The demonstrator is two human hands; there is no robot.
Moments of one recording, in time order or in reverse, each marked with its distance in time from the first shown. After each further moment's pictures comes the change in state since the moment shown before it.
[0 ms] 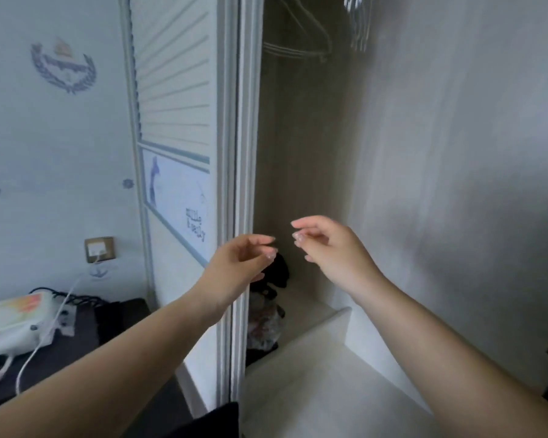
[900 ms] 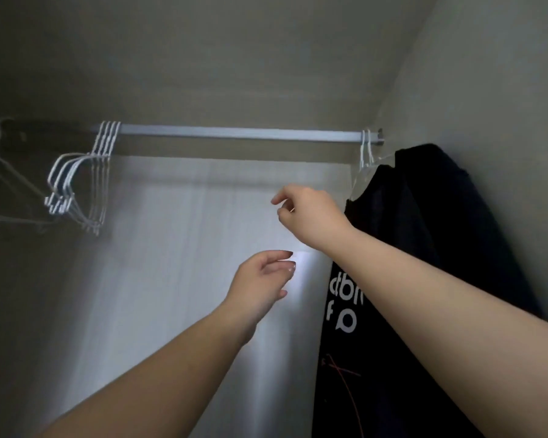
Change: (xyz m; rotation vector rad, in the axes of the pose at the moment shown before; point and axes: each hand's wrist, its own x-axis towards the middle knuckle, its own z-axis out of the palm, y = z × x) left_hand 0.114 0.271 0.314 -0.477 -0.677 0.466; right_hand 0.065 -0.234 -0.342 -1.348 0.771 -0.117
